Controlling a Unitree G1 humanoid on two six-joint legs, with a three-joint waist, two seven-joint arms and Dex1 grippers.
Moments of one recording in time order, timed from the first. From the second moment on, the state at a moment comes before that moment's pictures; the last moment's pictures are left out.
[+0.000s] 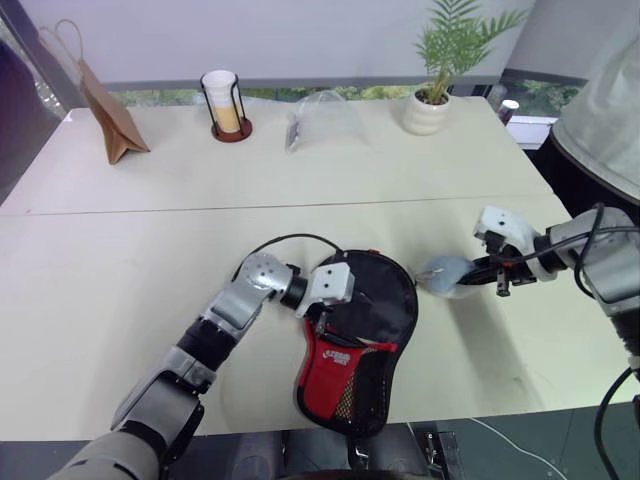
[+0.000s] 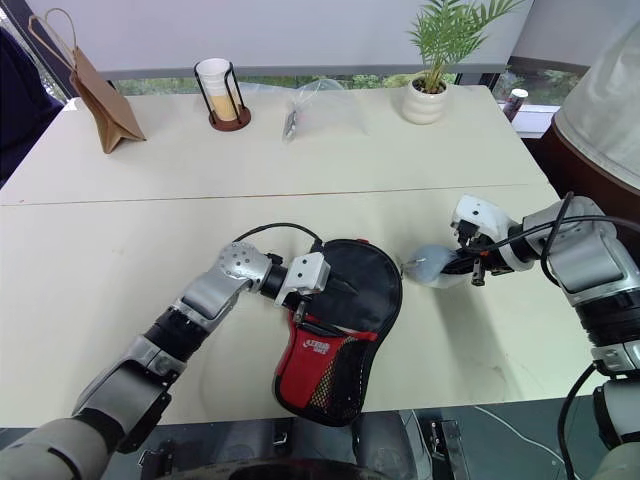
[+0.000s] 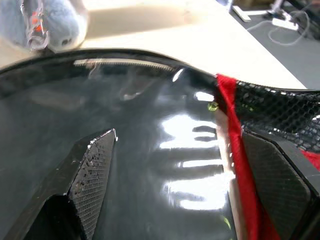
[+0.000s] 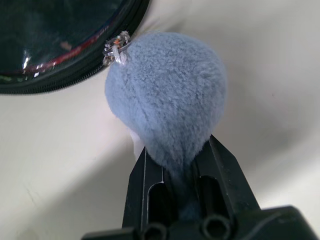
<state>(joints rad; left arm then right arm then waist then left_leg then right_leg) -0.63 0.29 -0.50 0.30 -0.09 0.08 -1.32 -0.56 -1.04 0.22 0.16 0.04 0.48 1.37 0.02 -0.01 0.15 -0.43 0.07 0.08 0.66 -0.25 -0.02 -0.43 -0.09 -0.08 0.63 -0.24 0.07</state>
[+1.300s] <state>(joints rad) -0.65 0.25 -0.53 0.35 -0.03 0.15 -1.29 -0.24 -1.28 0.23 -0.33 0.02 0.32 1.53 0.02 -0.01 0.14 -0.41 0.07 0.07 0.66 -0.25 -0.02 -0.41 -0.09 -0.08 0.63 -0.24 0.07</state>
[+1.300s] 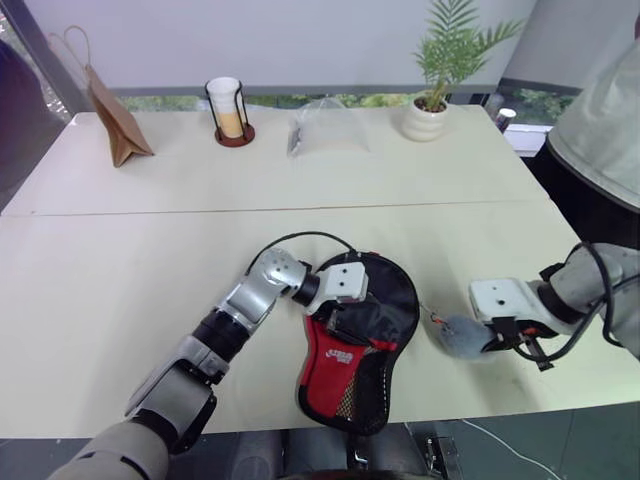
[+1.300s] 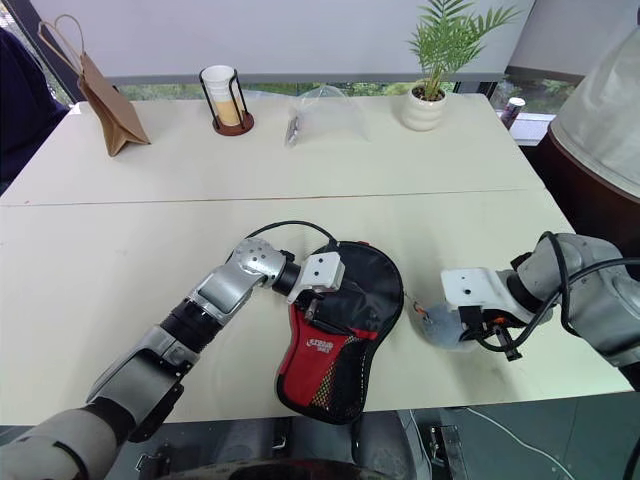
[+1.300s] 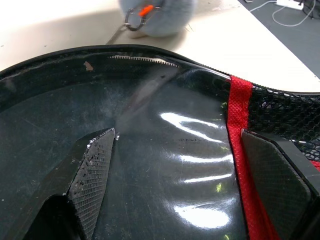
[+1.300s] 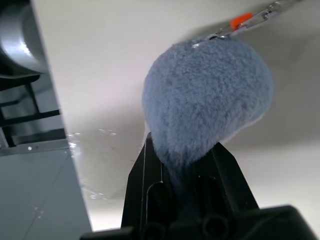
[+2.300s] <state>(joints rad) -0.60 0.23 -0.53 0.29 -0.03 0.17 -1.26 -0.02 -1.36 0.19 -0.59 -0.13 -0.10 1.51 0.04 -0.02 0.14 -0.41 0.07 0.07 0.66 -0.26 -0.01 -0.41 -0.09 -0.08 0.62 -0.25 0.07</state>
